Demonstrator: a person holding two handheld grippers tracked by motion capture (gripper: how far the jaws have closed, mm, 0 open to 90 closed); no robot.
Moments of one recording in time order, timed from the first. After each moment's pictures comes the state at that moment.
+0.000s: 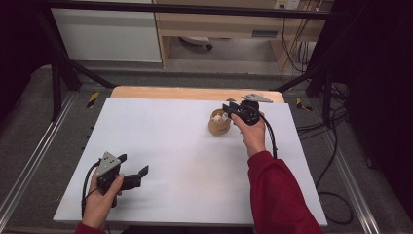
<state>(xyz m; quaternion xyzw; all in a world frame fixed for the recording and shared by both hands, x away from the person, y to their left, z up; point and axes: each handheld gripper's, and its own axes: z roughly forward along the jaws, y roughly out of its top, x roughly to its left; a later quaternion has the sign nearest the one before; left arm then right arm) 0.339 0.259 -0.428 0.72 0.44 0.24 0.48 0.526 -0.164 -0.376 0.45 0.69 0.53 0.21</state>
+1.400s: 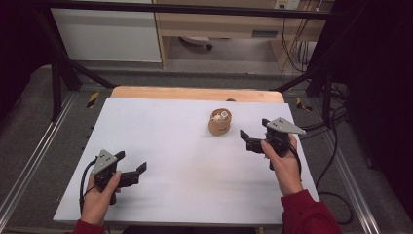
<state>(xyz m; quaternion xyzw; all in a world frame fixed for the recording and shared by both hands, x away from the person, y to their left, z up) 0.341 0.265 -0.423 0.71 0.44 0.24 0.50 0.406 -0.216 -0.356 0.41 0.70 0.51 0.29</state>
